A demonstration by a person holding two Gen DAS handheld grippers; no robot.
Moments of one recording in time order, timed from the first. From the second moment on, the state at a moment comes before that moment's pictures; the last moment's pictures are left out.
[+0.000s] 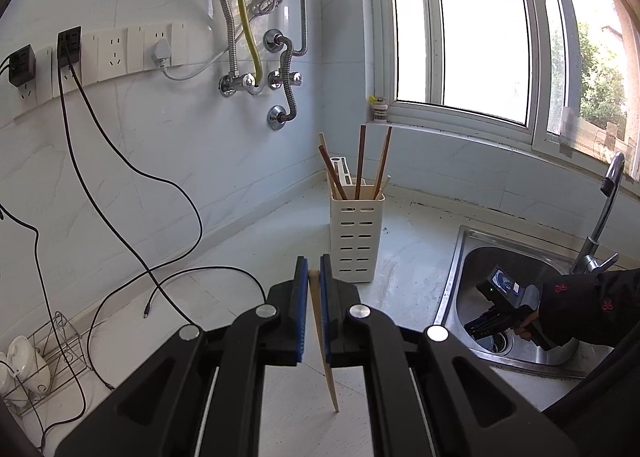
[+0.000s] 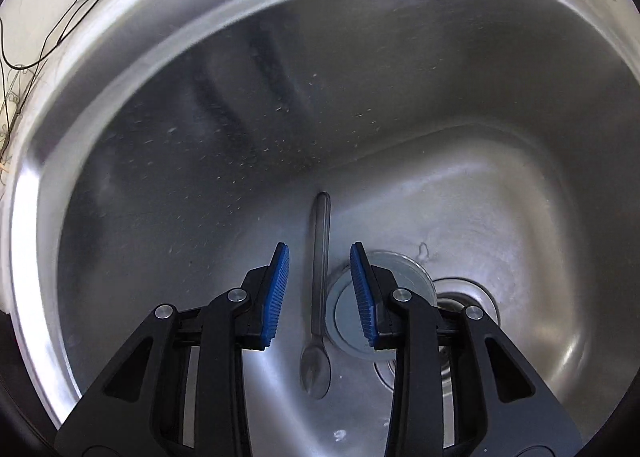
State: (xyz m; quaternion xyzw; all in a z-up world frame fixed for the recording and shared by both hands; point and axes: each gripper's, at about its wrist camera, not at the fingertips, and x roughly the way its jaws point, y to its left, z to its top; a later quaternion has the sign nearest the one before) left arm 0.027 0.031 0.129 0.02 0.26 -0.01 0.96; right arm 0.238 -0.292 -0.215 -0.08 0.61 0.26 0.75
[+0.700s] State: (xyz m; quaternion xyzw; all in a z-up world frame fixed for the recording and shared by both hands) left arm 0.022 0.029 0.131 0.02 0.27 0.02 0.96; right arm 0.270 -0.320 -0.250 0.04 0.64 0.24 0.73
